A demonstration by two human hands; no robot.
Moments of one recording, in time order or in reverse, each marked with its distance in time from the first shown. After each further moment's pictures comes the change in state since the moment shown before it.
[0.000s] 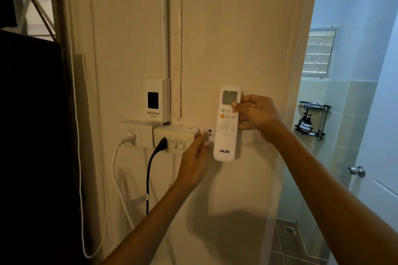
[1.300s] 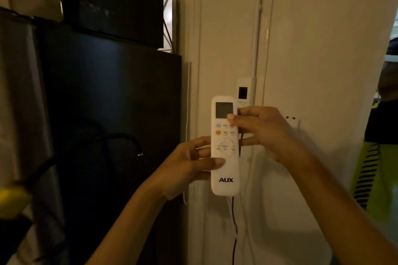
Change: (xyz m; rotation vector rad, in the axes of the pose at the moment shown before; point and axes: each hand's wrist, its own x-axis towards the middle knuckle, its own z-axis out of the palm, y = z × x) left_hand -0.227 0.158 -0.226 -0.088 -0.220 -0.205; right_hand -0.233 -0.113 0.144 0.173 -0.413 -0.039
